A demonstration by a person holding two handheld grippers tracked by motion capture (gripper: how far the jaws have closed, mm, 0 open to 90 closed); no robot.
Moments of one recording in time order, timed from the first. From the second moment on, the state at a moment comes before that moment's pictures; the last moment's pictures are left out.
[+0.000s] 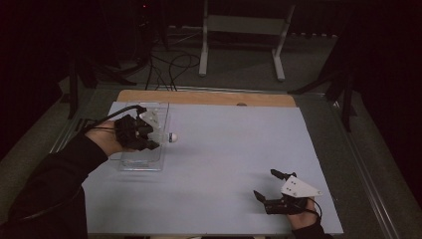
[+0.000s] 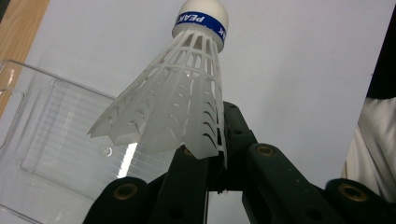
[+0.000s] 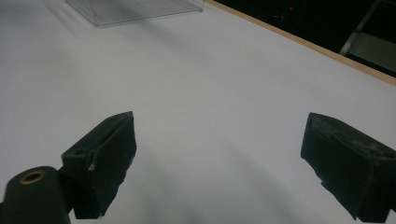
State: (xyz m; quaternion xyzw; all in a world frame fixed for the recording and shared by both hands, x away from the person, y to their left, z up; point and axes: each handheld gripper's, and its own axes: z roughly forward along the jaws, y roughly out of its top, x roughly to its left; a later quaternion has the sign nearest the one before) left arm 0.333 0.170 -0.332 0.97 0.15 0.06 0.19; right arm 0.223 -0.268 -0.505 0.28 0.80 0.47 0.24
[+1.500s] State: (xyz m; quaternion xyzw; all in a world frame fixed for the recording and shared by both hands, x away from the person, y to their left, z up) left arm 0.354 0.218 -0.378 0.97 0.16 0.06 0.19; right arm 0.223 -0.268 -0.506 0.29 0.80 0.47 0.23
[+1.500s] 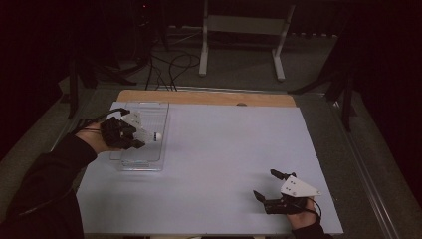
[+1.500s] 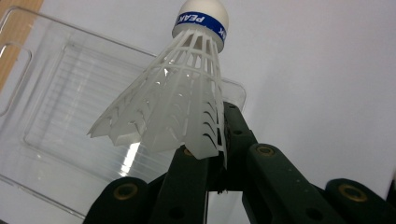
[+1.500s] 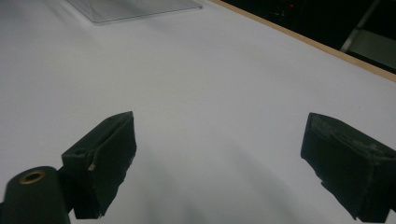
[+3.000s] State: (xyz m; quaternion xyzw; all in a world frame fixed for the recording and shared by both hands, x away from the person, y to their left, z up) left arm 0.375 0.227 -0.440 0.97 0.18 0.03 0.16; right arm 0.224 -0.268 -0.507 0.29 0.80 0.47 0.23
